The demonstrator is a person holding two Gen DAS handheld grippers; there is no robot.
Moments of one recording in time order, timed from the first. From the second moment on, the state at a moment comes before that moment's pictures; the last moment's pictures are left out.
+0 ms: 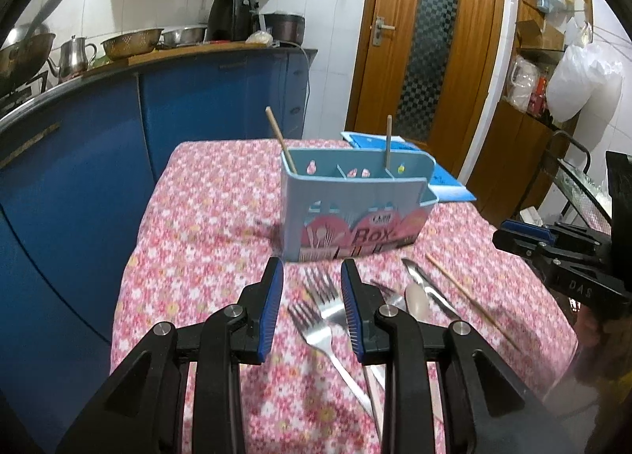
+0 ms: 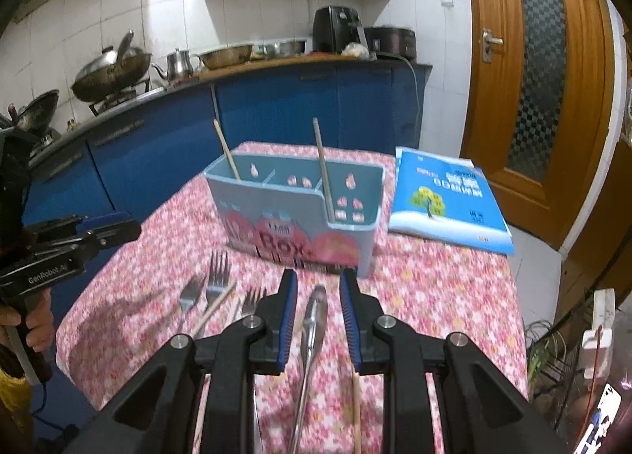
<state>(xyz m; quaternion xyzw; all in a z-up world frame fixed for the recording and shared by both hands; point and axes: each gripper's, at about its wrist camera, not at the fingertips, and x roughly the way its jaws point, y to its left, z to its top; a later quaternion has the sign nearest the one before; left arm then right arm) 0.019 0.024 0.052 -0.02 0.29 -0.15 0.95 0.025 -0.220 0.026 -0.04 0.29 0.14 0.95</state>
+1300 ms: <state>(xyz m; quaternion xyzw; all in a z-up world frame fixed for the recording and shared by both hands) 0.083 0.019 -0.031 -0.08 0.50 -0.17 0.84 0.085 -0.235 -0.049 -0.08 0.56 0.13 0.81</state>
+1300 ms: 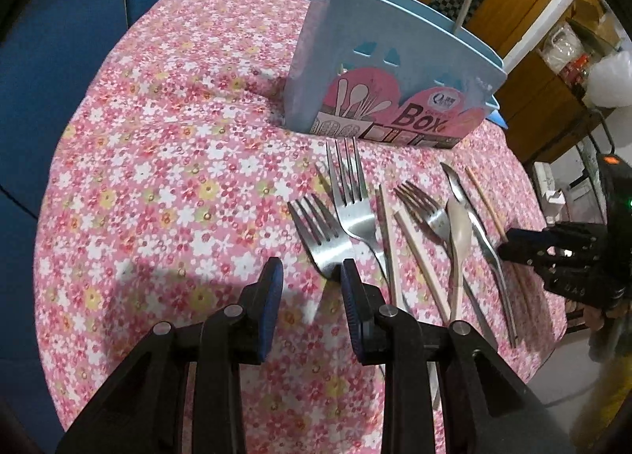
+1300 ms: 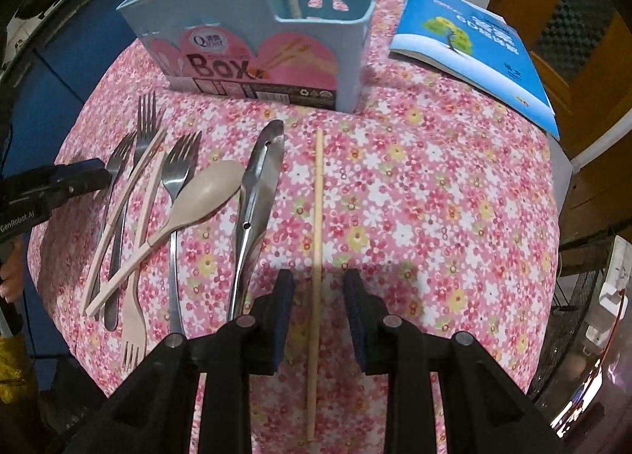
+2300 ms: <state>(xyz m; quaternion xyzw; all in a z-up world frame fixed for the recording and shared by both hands) 0.094 -0.001 -0.041 -0.15 0.50 -0.23 0.82 0.104 -0.213 -0.052 -0.12 0.58 0.13 0.79</state>
